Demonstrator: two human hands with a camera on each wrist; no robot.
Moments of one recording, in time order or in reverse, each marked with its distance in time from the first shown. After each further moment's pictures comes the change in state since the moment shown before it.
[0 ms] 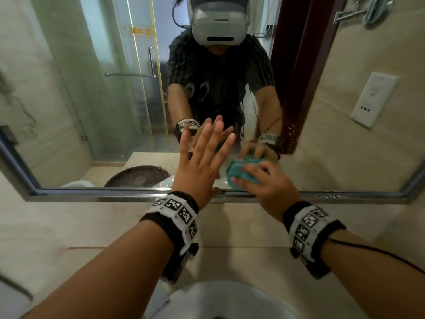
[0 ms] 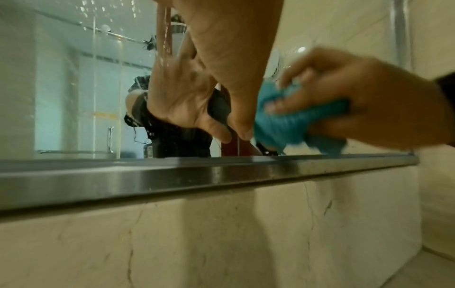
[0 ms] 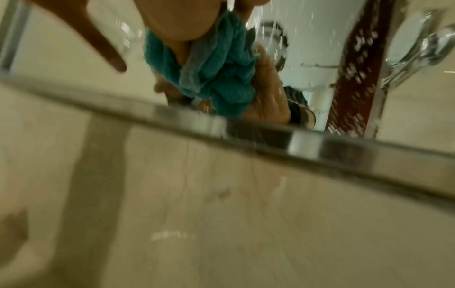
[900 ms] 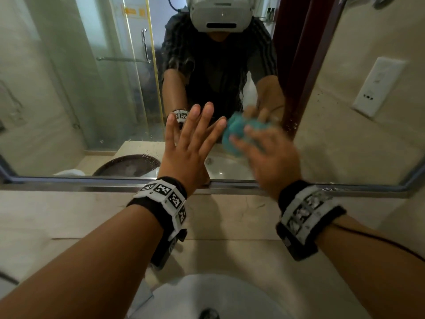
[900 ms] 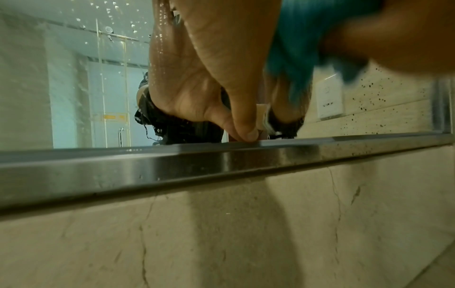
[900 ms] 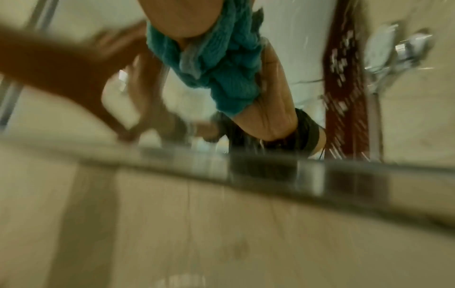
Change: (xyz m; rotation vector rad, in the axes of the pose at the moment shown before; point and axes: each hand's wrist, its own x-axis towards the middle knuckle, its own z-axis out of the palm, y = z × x) left_hand 0.008 0.003 0.021 -0.053 -0.023 -0.046; right_hand 0.027 0.014 -0.018 -0.045 0.254 0.108
